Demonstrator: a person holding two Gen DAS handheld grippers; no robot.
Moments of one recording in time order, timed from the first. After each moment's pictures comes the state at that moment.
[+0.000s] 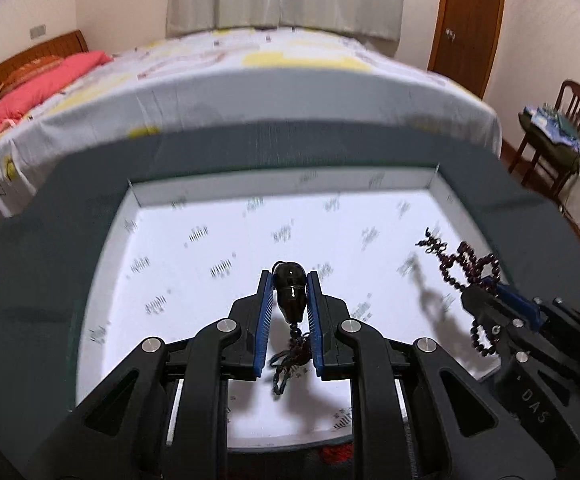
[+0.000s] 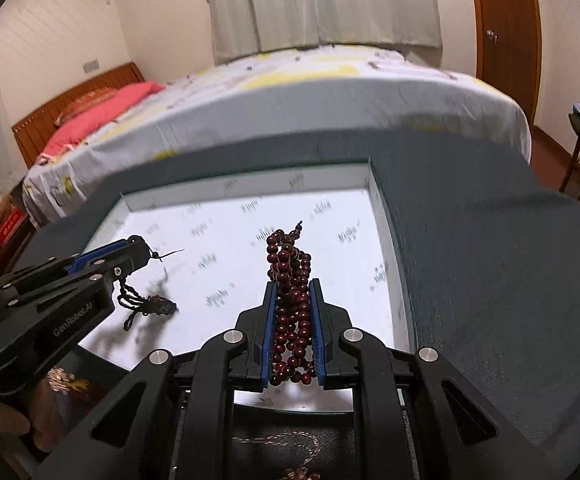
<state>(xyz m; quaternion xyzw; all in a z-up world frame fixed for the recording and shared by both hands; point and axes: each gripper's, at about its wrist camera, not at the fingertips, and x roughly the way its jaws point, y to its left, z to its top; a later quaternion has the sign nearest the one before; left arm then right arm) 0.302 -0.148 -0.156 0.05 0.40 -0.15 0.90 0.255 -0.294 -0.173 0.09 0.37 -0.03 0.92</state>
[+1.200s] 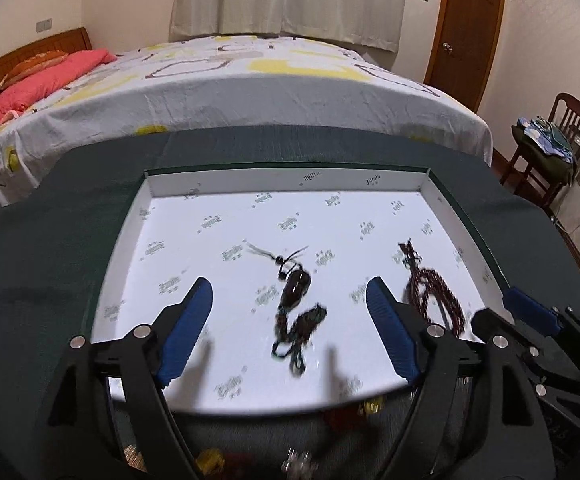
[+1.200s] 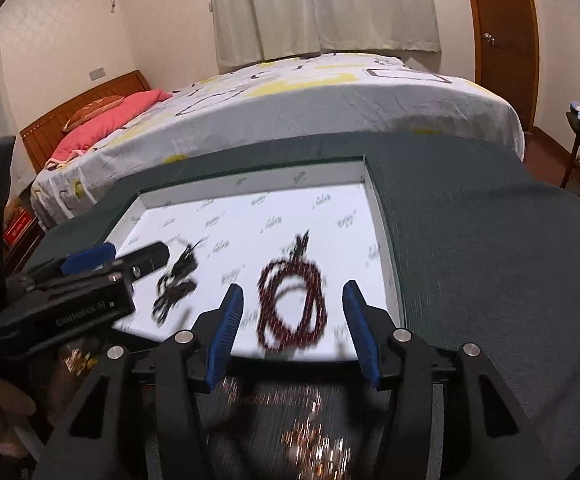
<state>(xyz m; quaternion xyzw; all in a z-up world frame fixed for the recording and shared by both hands) 0.270 -0.124 -0.139 0.03 0.38 -0.16 0.91 0.204 -0.289 -0.159 0.10 0.35 -0.01 0.93</state>
